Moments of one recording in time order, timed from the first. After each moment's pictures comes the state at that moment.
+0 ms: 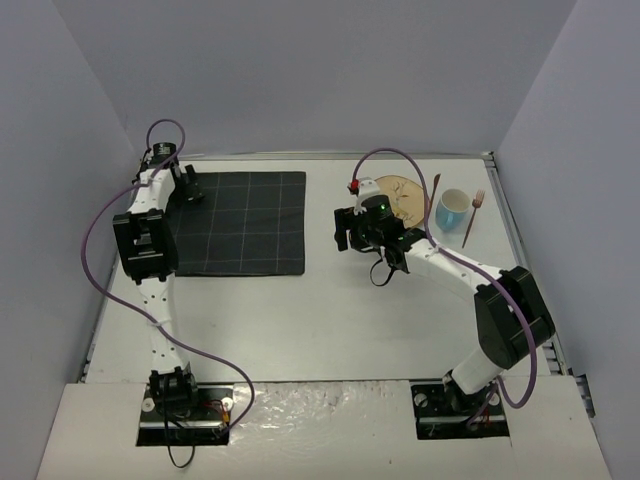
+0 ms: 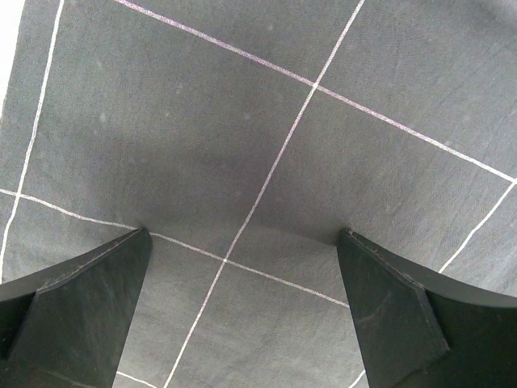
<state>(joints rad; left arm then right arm) 0.16 2.45 2.16 -0.75 -0.11 -0.28 0.54 1.58 0.99 -0.02 0.05 0.21</state>
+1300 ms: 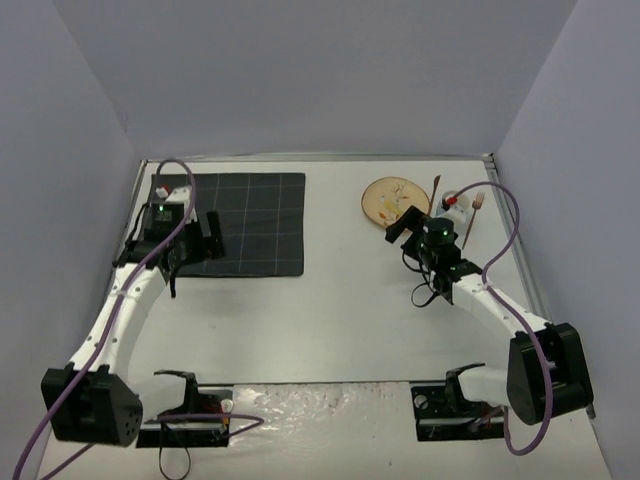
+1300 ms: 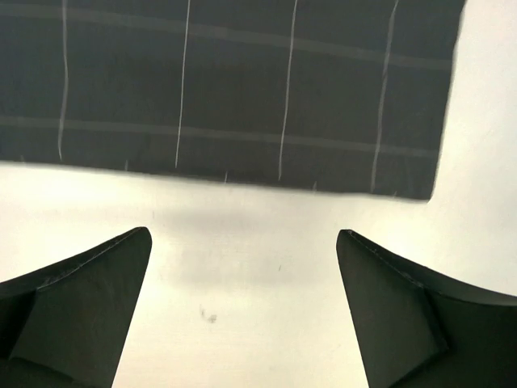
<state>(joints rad) -0.08 1.17 1.04 -0.65 0.01 -0.26 0.26 1.24 0.63 0.12 0.14 0.71</state>
